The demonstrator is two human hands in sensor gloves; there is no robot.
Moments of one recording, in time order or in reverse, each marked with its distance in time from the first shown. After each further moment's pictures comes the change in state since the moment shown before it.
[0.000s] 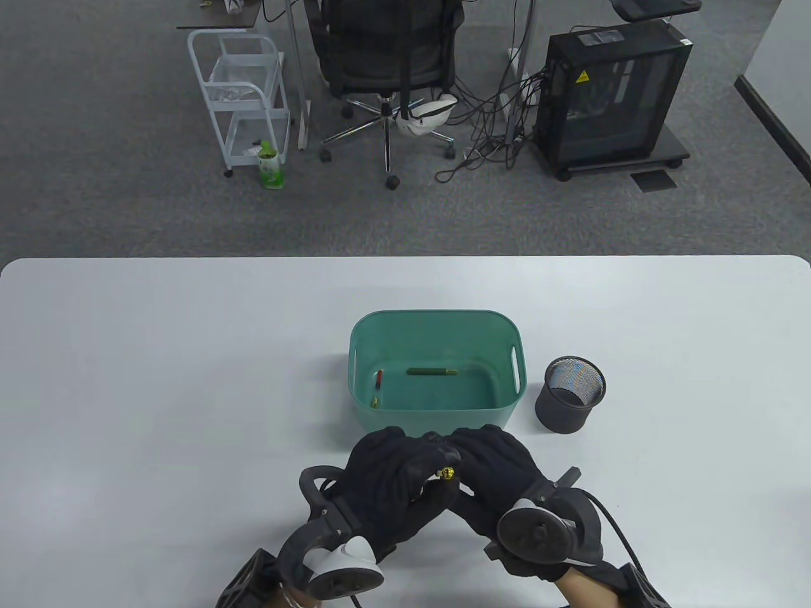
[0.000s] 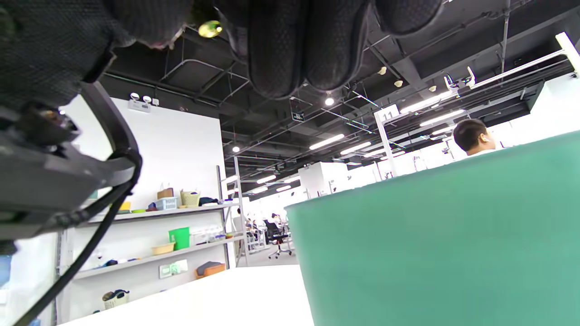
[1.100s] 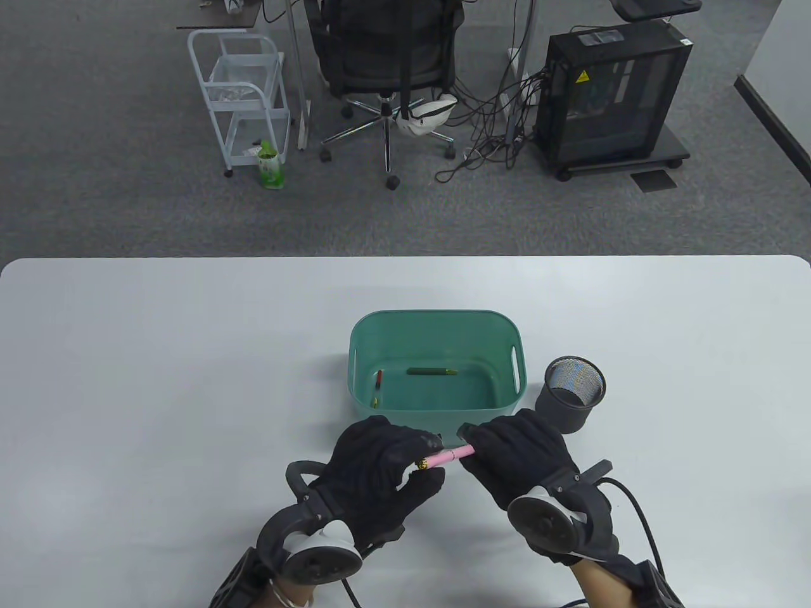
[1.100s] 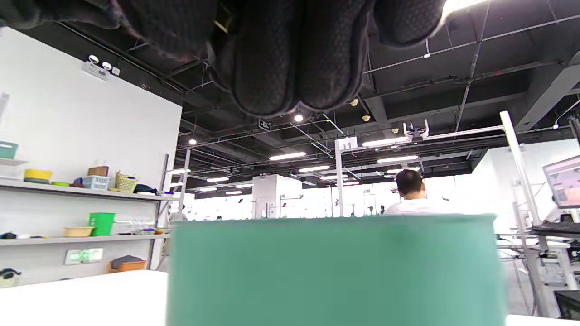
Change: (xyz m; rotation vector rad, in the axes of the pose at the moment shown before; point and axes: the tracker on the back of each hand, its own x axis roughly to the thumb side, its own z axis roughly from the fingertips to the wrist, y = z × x) left_hand -0.019 0.009 0.001 -0.021 0.083 0.078; right_hand -0.025 -0.021 -0.003 -0.063 0.065 0.292
